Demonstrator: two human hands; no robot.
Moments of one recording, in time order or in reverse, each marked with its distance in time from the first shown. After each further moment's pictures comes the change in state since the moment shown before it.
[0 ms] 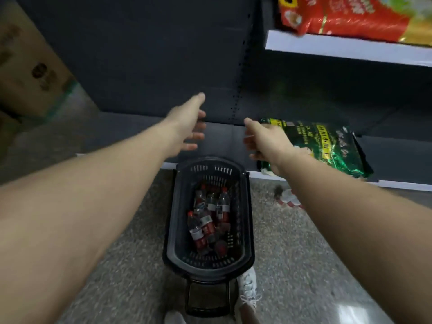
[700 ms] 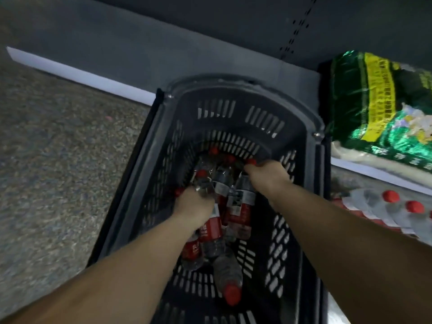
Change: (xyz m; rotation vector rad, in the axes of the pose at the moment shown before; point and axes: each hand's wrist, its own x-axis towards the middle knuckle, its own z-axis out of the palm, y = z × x) left_hand 0.242 -0.456 0.126 0.197 0.132 -0.302; right_hand 0.240 0.387 0.156 -0.500 -0.069 0.240
